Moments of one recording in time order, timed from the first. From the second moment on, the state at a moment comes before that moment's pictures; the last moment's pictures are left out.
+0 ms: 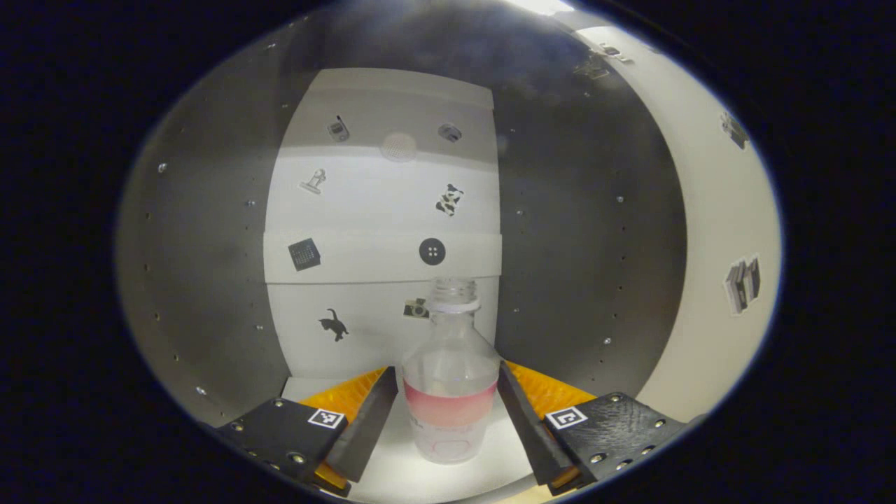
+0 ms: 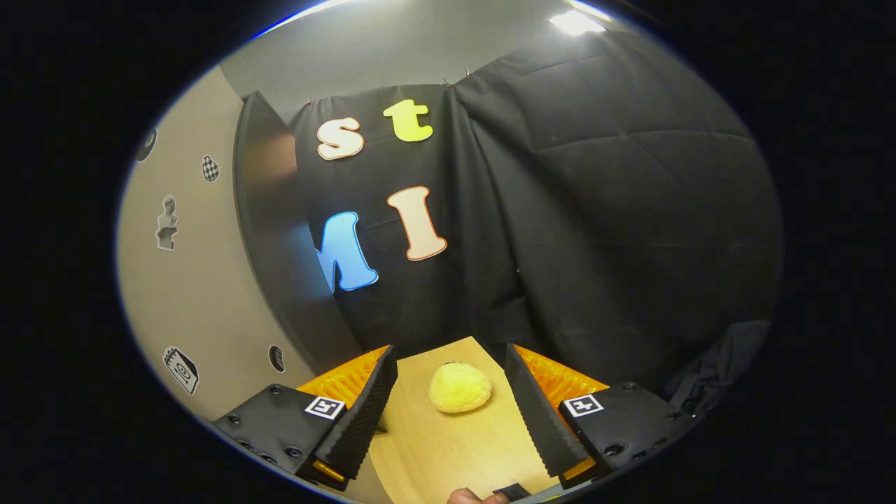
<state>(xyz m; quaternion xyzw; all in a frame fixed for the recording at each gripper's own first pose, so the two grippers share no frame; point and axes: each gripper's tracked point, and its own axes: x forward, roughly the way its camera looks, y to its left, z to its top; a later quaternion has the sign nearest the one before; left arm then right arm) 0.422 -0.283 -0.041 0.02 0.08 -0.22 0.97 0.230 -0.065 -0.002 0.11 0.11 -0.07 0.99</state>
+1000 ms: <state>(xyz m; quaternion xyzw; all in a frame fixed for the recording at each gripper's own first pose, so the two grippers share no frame) 0.402 -0.269 -0.027 -0.01 0.06 -0.20 0.98 0.254 -0.057 -0.008 0.11 0.12 -0.01 0.99</state>
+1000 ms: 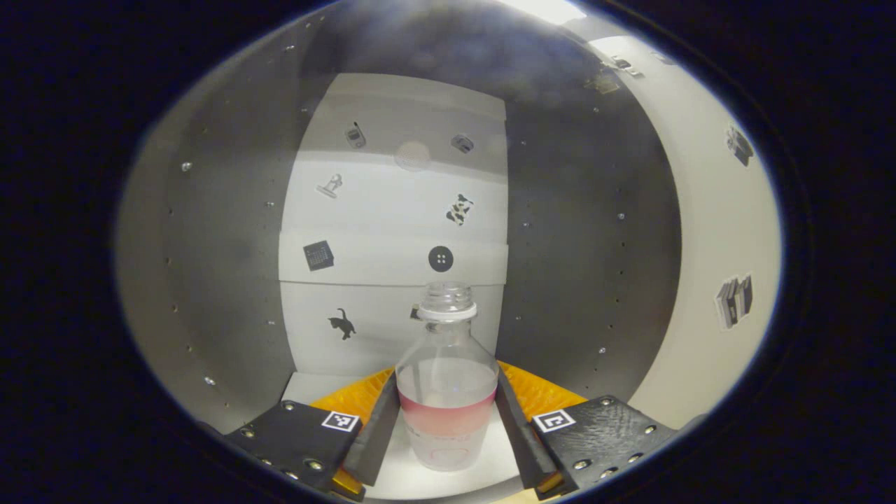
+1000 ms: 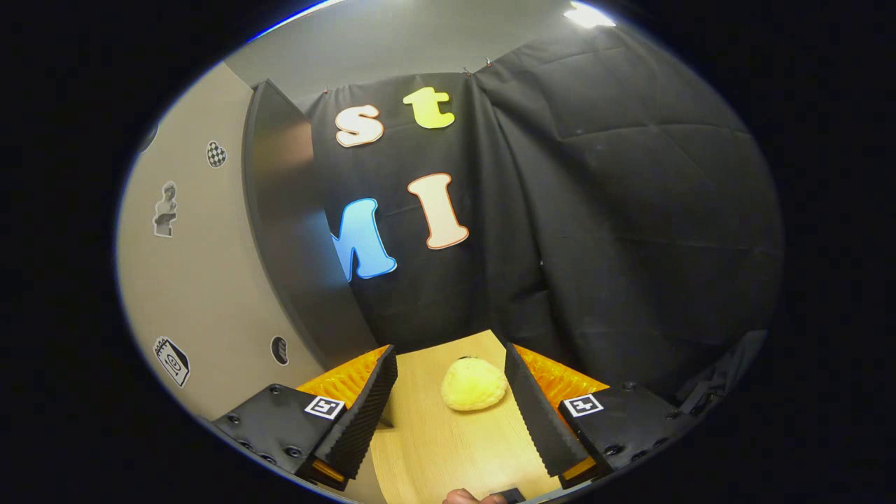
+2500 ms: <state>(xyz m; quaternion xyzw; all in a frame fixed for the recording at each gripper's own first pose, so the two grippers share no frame) 0.078 -0.072 -0.137 0.01 0.12 -0.04 0.99 0.188 0.023 0.014 0.08 0.10 0.06 0.99</state>
